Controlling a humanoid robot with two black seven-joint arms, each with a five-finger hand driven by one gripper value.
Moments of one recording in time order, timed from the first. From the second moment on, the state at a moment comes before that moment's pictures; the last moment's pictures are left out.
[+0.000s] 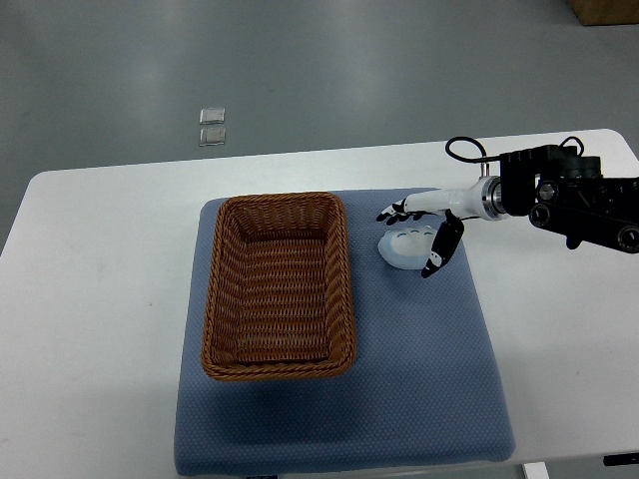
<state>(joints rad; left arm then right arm) -0.01 0.00 -0.17 -0.20 0.06 -0.06 0.06 1.18 -0.48 -0.10 1.06 -1.05 0.28 0.04</state>
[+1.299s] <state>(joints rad) -0.01 0.00 -0.17 -0.19 0.06 -0.06 0.06 1.34 -0.38 -0.08 1.06 -1.07 0.29 0.11</state>
